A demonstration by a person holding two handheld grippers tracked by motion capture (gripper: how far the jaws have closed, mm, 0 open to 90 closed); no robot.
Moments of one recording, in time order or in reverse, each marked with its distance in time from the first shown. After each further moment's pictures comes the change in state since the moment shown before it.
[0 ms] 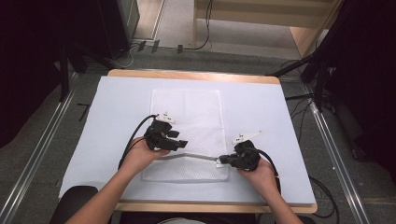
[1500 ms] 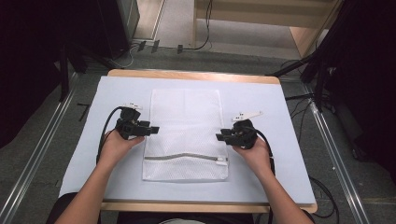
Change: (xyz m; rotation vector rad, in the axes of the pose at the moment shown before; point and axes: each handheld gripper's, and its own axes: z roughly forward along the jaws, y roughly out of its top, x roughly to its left) left arm 0.079 -0.030 -0.041 -0.039 0.127 -0.230; right arm -0.036 0.048 0.003 -0.147 -0.104 -0.013
